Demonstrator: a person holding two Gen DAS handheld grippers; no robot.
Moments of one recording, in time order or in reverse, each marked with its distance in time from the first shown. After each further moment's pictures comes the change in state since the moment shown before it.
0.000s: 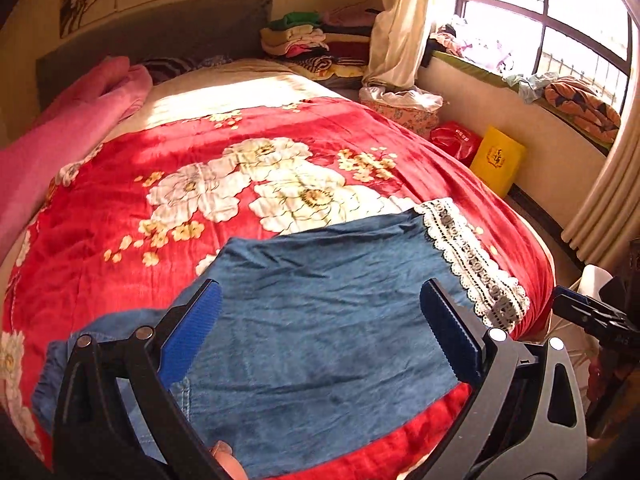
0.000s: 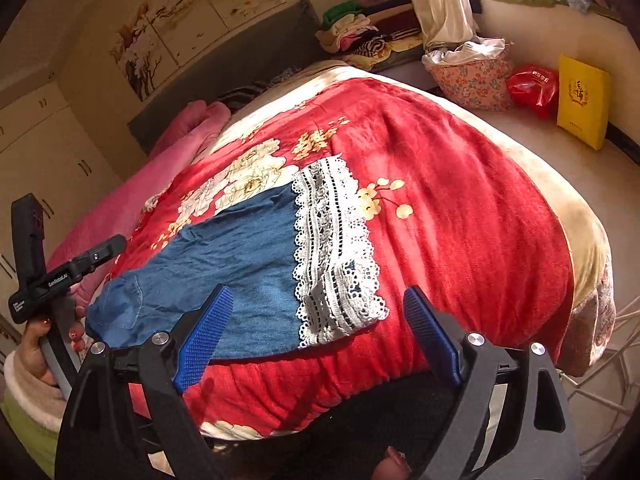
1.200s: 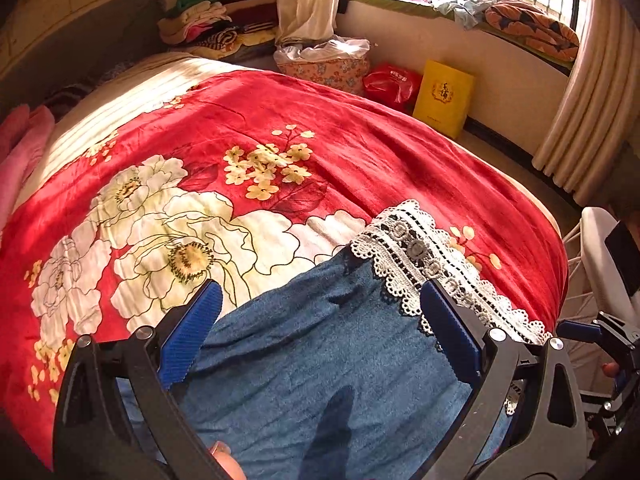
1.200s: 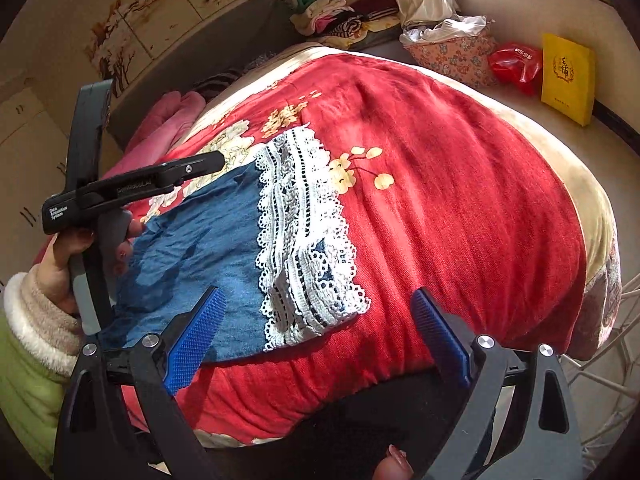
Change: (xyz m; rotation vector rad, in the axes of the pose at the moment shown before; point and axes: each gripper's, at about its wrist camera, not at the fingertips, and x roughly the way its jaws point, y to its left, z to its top) left arm 0.151 -0.073 0.057 0.271 0.163 -0.168; right arm 0.047 -0.010 -0.010 0.049 0.090 -0.050
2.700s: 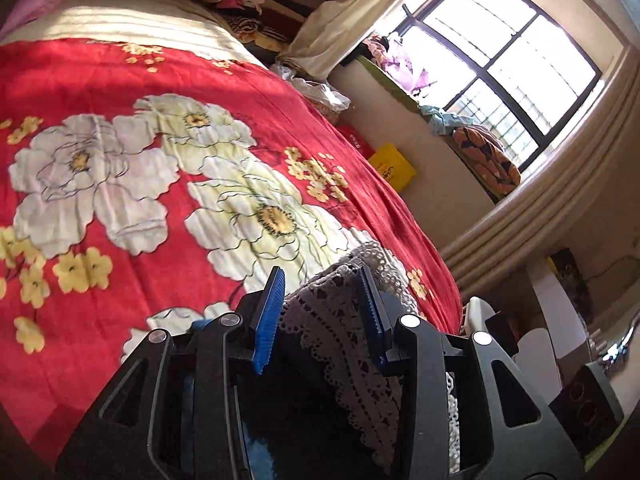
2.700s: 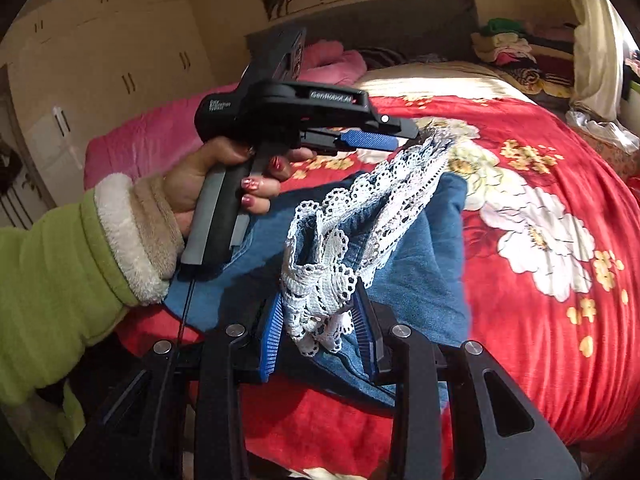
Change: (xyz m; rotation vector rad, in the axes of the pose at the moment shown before) left arm -0.056 0.174 -0.086 -0.459 -0.156 -0.449; right arm 0.046 0.225 -0.042 -0.580 0.087 0.249
